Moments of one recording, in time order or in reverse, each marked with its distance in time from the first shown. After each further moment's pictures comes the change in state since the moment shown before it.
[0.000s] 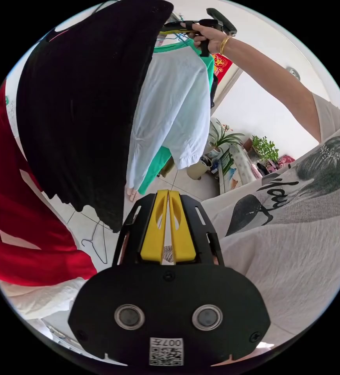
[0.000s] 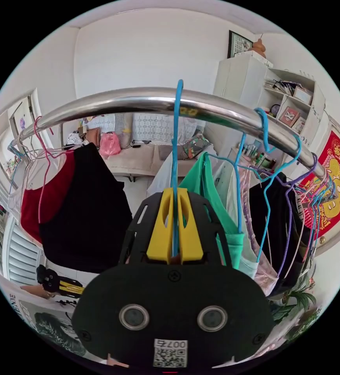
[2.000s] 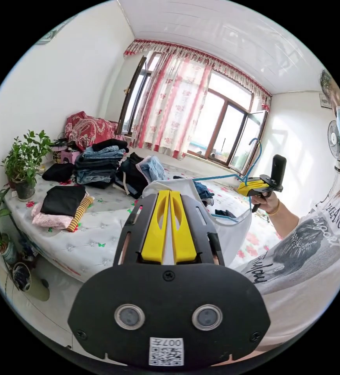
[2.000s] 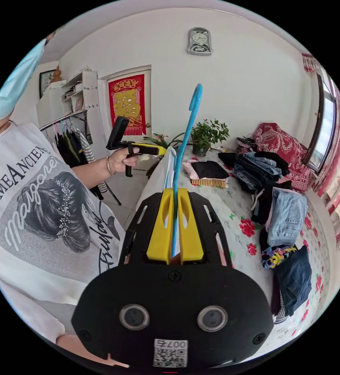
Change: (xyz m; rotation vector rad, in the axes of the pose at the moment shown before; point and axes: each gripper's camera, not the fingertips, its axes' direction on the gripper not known) left arm 0.917 -0.409 -0.131 -0.203 1.201 1.142; right arm -0.063 0.591 -0.596 0.058 0.818 0.959
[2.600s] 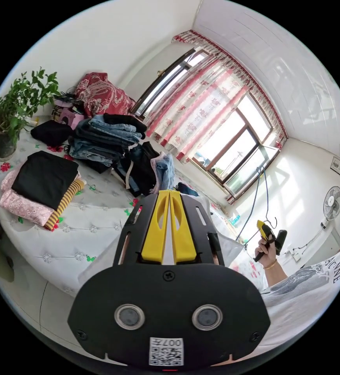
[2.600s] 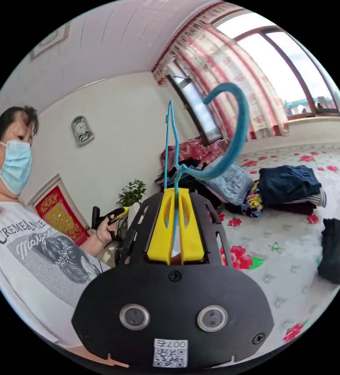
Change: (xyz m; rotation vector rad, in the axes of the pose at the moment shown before) left arm -0.139 -0.209 0.049 -0.046 0.163 -0.280; right arm 0.105 0.154 -0.150 0.601 0.367 0.829
